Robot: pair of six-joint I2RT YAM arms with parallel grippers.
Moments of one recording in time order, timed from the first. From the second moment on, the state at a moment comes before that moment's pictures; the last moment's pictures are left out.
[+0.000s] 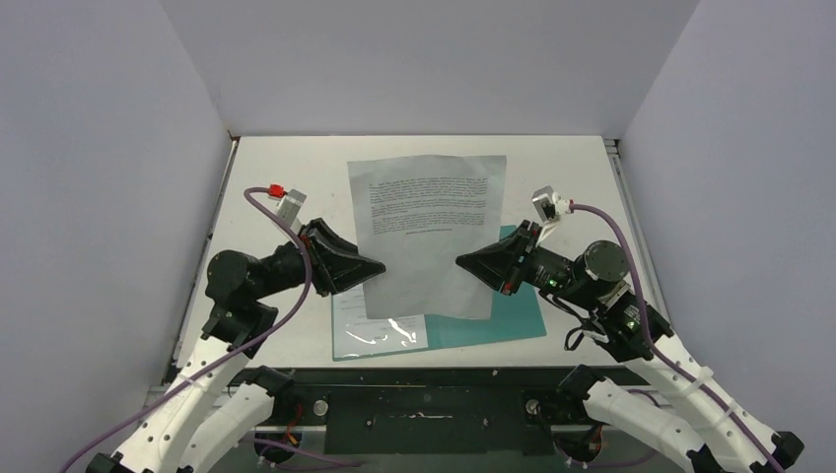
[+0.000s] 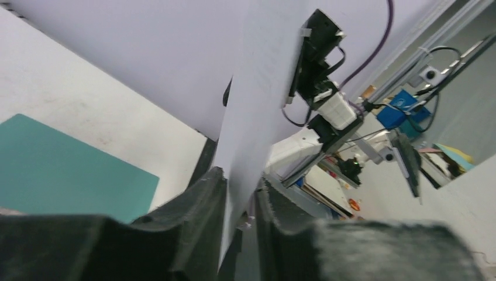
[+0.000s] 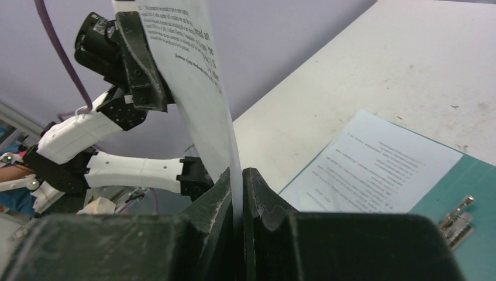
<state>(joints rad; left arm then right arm) -0.44 0.72 0.71 0.42 0.86 -0.98 0.71 0.71 0.88 -0.09 -0.42 0.58</state>
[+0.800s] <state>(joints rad) -0.48 0.70 0.65 -0.15 0.40 -0.81 0.71 0.86 1.12 -0.78 0.01 0.46</state>
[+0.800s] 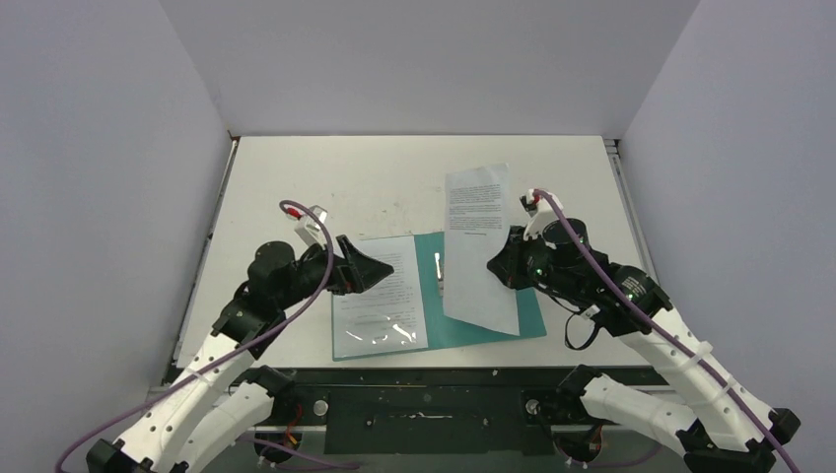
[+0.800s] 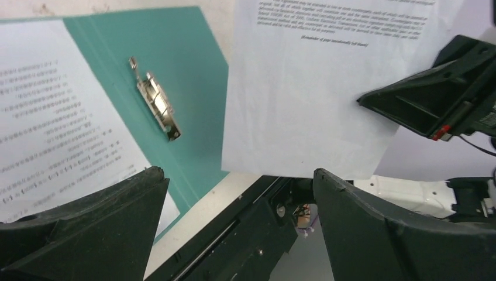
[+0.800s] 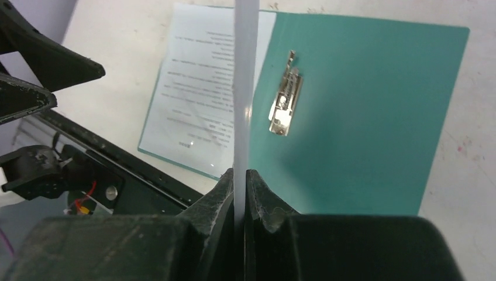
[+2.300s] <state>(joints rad) -0.69 1.03 0.45 -0.08 0.17 -0.91 0.32 1.11 0.96 -0.70 -0.45 0.40</state>
